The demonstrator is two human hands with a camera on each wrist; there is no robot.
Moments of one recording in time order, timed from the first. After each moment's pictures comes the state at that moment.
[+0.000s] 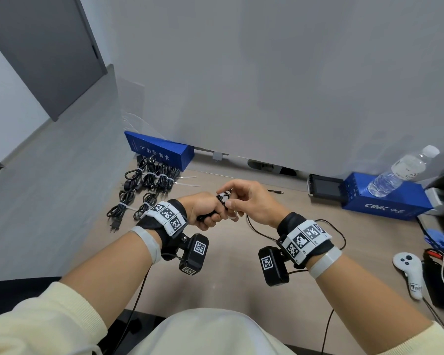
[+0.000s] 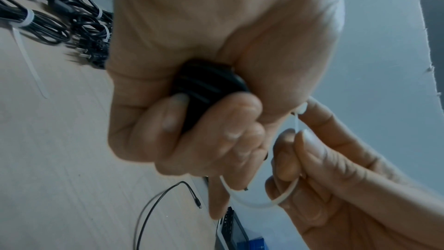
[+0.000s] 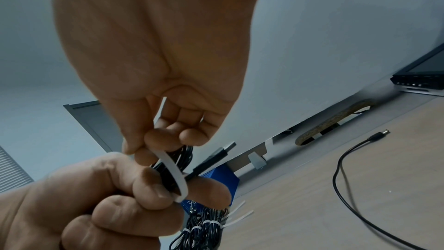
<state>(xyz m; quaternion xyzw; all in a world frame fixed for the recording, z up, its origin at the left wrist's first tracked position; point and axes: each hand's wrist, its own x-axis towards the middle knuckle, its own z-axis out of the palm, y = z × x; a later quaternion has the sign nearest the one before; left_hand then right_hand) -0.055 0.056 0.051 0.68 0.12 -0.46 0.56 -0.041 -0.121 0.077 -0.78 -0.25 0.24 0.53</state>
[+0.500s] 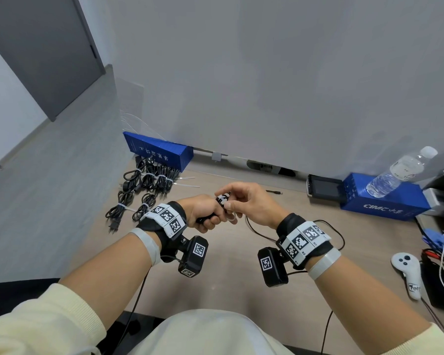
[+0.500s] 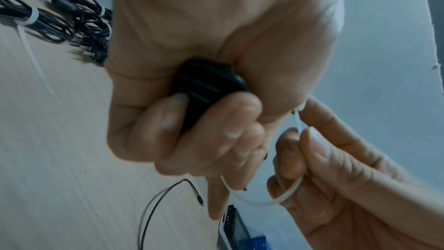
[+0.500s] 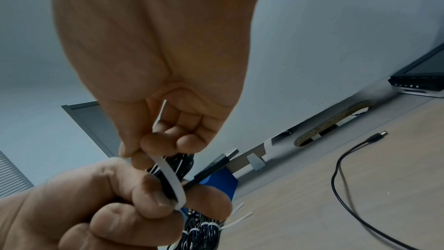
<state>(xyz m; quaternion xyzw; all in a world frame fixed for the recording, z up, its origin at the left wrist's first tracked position) -0.056 0.056 0.048 0.68 0.11 -0.47 0.56 -0.042 -0.121 0.079 -0.78 -0.26 0.24 0.51</state>
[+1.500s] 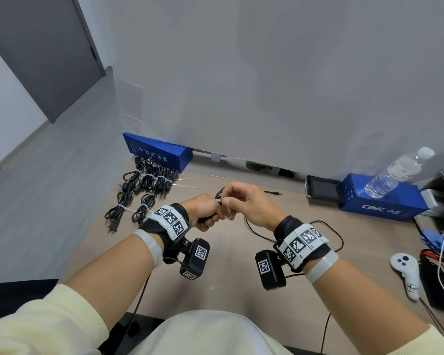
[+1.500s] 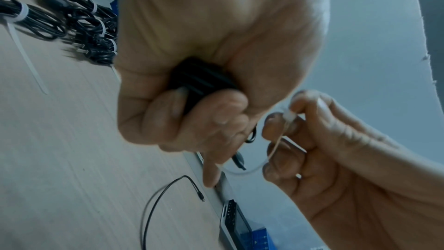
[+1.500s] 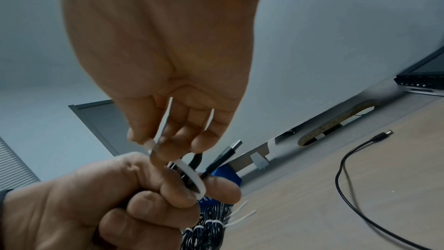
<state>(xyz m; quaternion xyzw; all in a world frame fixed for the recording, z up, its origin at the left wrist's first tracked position) -0.057 0.048 0.043 0.71 0.16 -0.38 0.56 -0.044 -0.119 0.069 -0.79 -0.25 0.21 0.52</state>
